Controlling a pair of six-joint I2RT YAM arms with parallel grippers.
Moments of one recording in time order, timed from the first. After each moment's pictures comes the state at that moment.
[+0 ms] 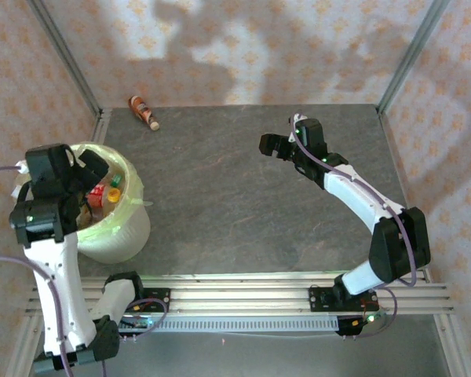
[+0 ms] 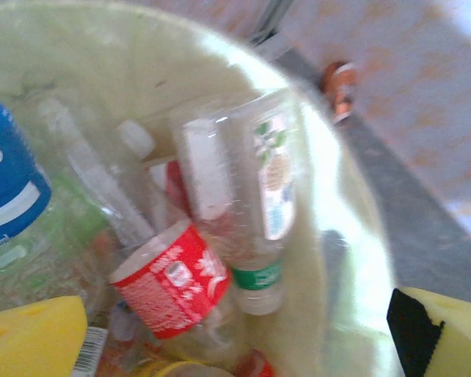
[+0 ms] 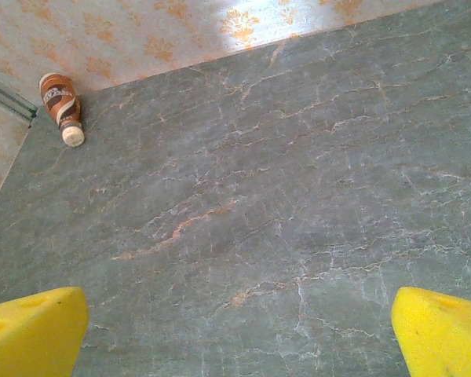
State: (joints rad) left arm 0.28 0.91 1.51 -1.27 -0.14 -0.65; right arm 0.38 1.50 1.14 -0.20 -0.10 0.45
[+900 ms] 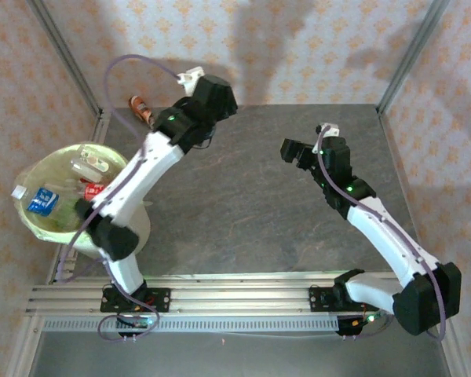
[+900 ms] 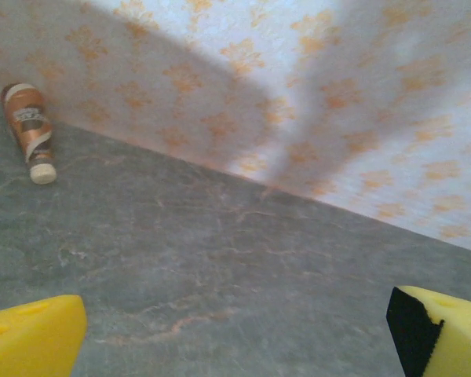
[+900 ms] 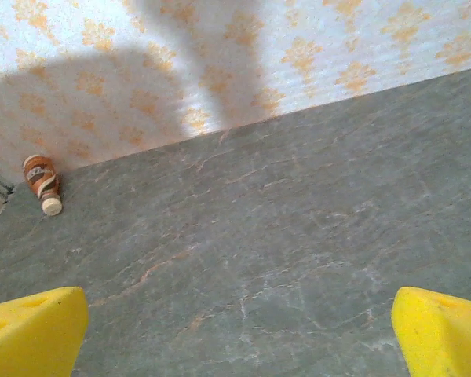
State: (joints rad) left arm -0.58 1.84 2.08 -0.86 -0.63 -0.70; right arm 0.38 1.11 0.94 -0.21 0.13 0.43
